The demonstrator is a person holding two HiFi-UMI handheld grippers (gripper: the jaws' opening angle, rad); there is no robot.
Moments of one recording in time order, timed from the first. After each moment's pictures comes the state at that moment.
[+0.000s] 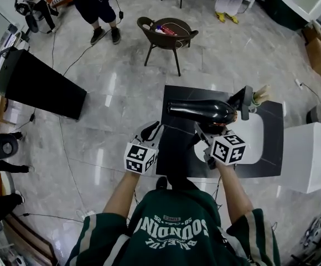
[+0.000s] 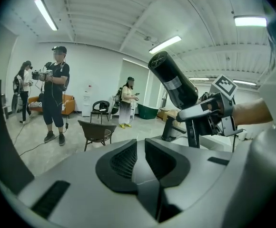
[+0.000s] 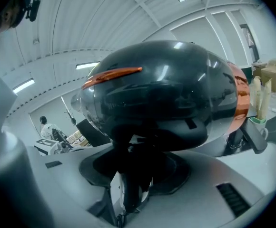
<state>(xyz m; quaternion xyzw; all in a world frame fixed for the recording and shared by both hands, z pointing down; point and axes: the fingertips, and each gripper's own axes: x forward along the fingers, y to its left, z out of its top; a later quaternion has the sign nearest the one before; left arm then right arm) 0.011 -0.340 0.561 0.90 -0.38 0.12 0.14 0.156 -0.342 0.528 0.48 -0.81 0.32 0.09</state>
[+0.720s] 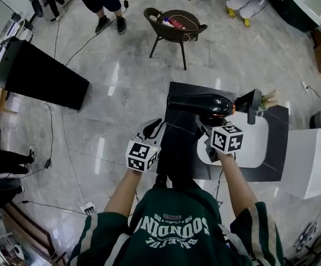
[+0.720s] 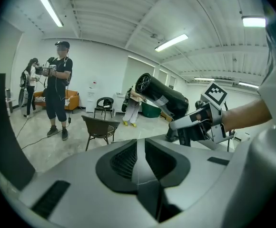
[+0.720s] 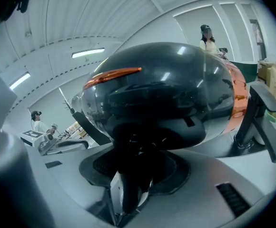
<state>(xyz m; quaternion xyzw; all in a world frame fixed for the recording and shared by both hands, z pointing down) 0.007 -0.360 0.576 0.89 -0.40 0.13 0.17 0.153 -0.387 0.583 0.46 -0.80 0.35 0.15</state>
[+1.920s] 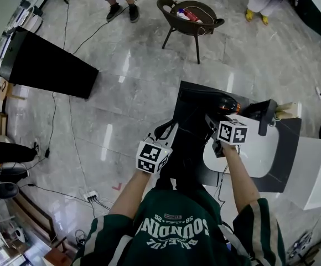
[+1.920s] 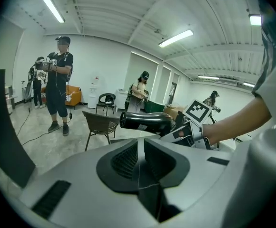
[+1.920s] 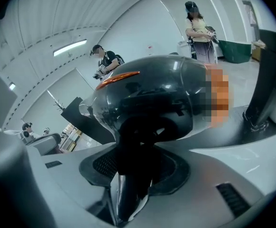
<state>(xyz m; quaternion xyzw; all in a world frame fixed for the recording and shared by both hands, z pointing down) 0.029 -0.383 0.597 0.88 -0.41 0.14 0.18 0.179 -0.428 0.684 0.45 -0.75 0.44 0.18</state>
